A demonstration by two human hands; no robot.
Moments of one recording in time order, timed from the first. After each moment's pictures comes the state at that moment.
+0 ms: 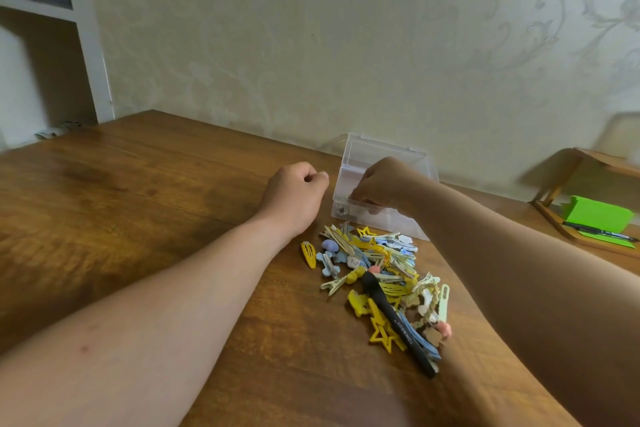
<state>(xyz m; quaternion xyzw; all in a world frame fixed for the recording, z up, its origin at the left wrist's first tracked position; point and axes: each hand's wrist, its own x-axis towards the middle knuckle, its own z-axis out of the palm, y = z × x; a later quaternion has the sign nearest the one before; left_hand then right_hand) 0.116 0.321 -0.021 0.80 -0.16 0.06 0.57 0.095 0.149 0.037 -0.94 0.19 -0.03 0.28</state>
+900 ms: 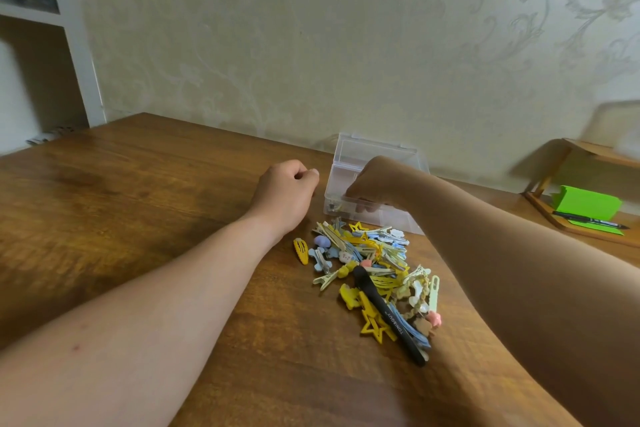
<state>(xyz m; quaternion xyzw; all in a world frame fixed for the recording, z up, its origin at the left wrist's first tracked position) 0.110 0.323 -0.017 0.81 -0.16 0.06 0.56 0.096 0.145 0.037 -0.96 0.19 0.01 0.21</state>
